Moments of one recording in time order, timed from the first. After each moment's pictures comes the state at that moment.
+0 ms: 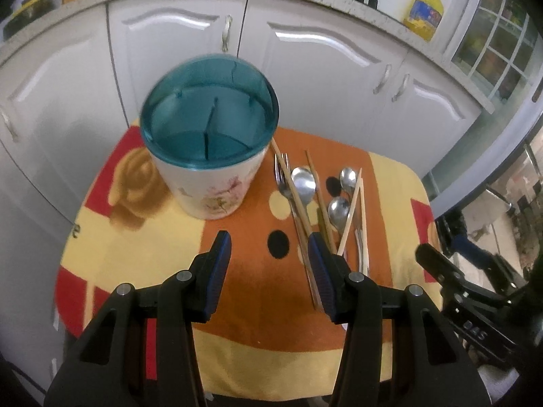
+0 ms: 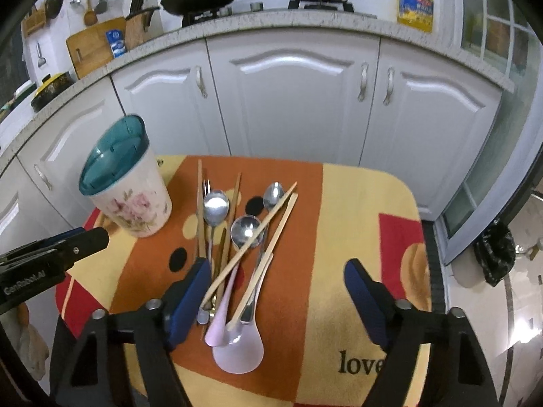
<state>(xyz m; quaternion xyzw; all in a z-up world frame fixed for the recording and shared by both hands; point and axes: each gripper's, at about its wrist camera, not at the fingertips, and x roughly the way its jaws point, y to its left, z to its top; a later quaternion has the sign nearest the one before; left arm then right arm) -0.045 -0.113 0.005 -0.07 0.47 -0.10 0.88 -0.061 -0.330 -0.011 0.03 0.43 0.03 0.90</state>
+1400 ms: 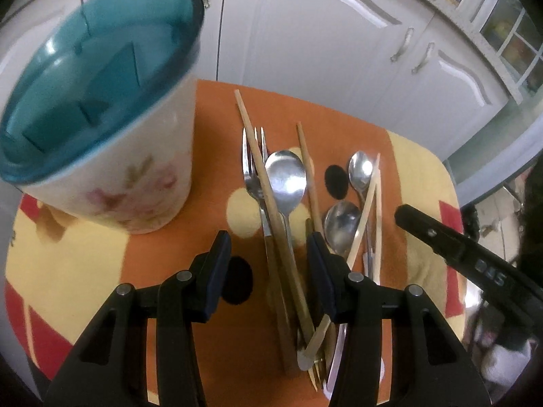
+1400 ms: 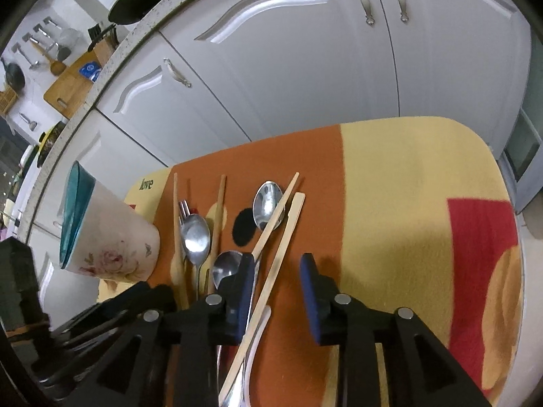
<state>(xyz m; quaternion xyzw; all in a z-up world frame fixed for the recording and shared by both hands) 0.028 -0.173 -0.063 -0.06 0.52 -0.08 0.84 0.046 -0.380 -0.086 0.20 0.48 0.10 0.84</state>
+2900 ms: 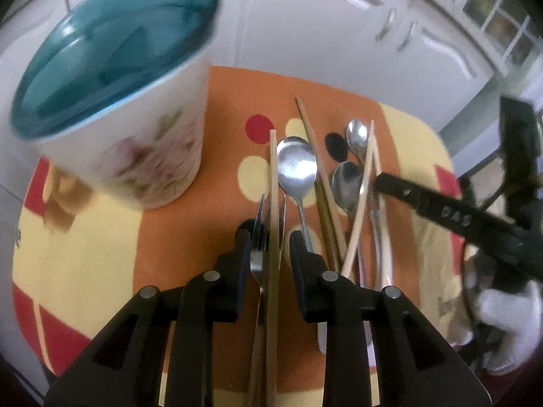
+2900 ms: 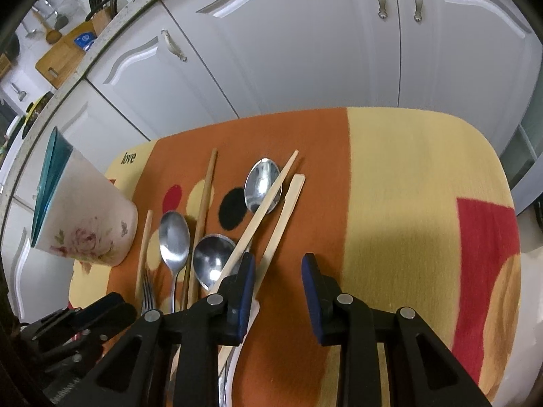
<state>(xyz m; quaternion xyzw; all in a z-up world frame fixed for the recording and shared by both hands) 0.000 -0.156 -0.064 -0.02 0.54 -0.11 0.84 0.058 -0.362 -0.101 0.14 0.51 0.09 0.84</state>
